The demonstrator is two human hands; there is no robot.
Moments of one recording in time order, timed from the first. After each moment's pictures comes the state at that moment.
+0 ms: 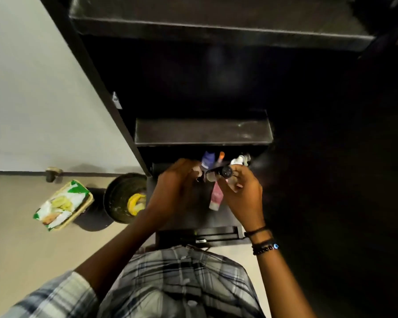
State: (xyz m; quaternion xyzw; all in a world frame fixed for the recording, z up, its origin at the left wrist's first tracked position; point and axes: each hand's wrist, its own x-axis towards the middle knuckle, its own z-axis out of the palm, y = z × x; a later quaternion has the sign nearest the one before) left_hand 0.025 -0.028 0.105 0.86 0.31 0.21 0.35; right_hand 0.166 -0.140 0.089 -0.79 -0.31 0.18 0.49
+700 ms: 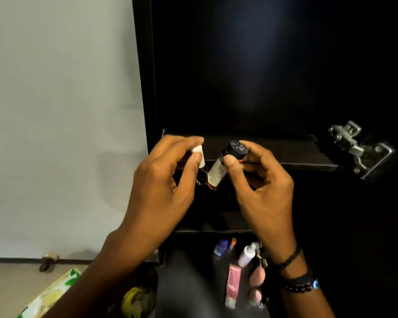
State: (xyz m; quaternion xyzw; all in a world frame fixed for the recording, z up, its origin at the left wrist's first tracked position) left_hand -0.013 0.030 0.341 0.80 0.21 0.50 0.25; right_hand 0.123 -0.051 0.327 -0.61 -0.45 0.01 0.66
